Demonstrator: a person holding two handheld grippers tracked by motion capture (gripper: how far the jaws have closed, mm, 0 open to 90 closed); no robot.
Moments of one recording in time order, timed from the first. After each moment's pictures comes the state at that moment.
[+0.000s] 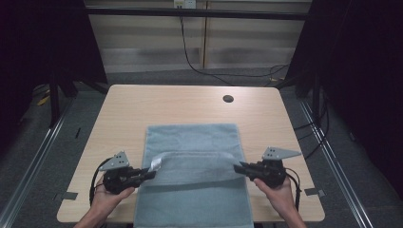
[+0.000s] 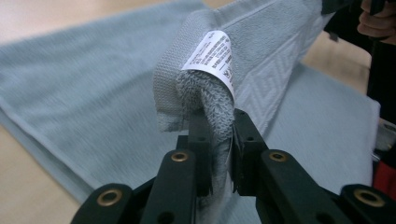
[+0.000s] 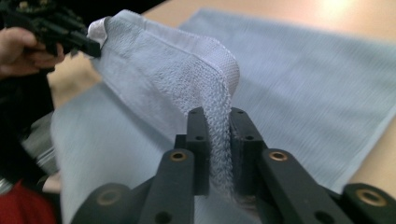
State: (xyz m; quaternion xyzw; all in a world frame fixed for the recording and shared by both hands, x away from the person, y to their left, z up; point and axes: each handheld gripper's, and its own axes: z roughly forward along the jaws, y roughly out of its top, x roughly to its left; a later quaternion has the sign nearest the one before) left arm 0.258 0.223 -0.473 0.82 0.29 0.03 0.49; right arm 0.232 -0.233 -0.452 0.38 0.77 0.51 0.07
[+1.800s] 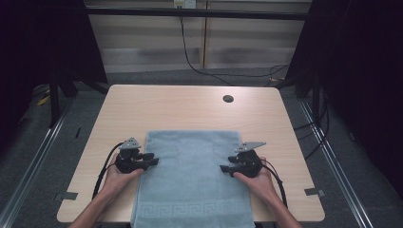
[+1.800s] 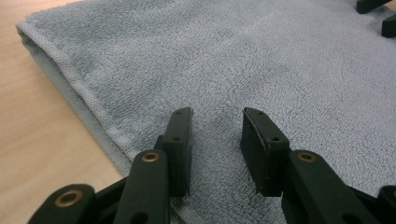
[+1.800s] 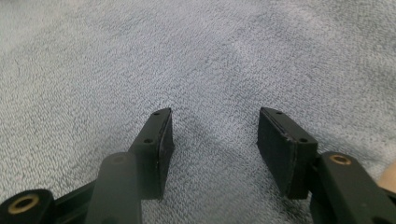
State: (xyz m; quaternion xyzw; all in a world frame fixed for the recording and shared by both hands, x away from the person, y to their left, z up) left arm 0.334 0.214 -0.506 0.83 0.35 0.05 0.43; right arm 0.292 -0.198 -0.500 0.39 0.83 0.38 0.09
